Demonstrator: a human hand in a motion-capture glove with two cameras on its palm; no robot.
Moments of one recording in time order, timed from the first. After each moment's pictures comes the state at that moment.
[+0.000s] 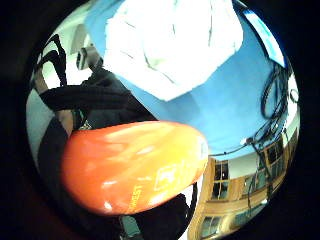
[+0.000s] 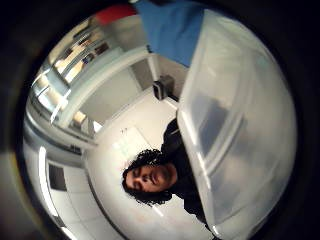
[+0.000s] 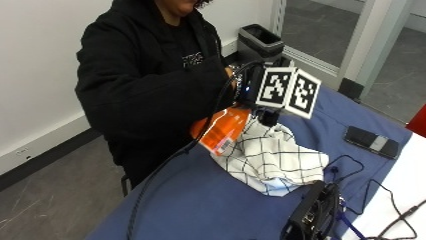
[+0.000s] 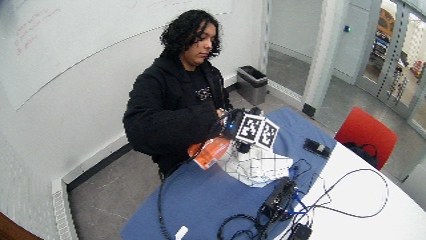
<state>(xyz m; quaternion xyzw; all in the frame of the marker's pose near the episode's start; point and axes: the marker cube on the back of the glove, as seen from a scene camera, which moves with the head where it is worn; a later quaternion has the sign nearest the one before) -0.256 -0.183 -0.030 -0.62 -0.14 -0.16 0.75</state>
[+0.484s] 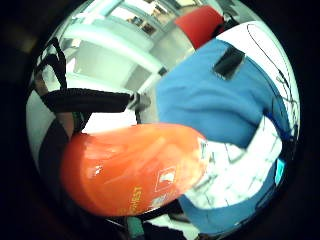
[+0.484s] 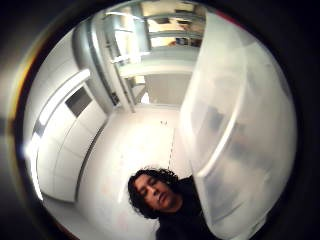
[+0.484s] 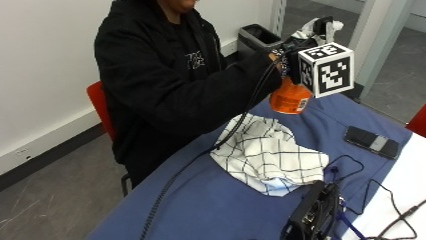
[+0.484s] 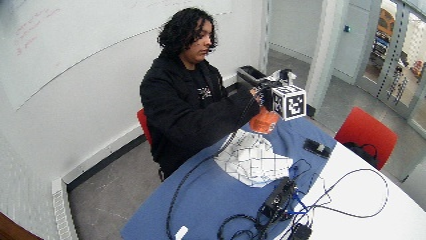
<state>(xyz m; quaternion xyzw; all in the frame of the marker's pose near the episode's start) -0.408 -0.237 0.002 -0.36 -0.47 -0.27 0.75</state>
